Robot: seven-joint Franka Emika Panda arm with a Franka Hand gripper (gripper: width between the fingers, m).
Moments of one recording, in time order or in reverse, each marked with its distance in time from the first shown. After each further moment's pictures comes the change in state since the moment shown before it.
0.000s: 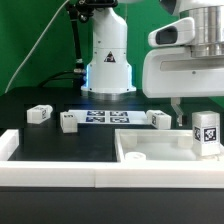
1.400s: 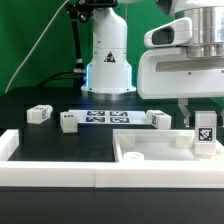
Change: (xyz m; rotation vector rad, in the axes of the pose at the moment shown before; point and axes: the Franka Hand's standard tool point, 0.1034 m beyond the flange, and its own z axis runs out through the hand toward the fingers) arm 0.003 0.011 0.002 0.016 -0.009 0.231
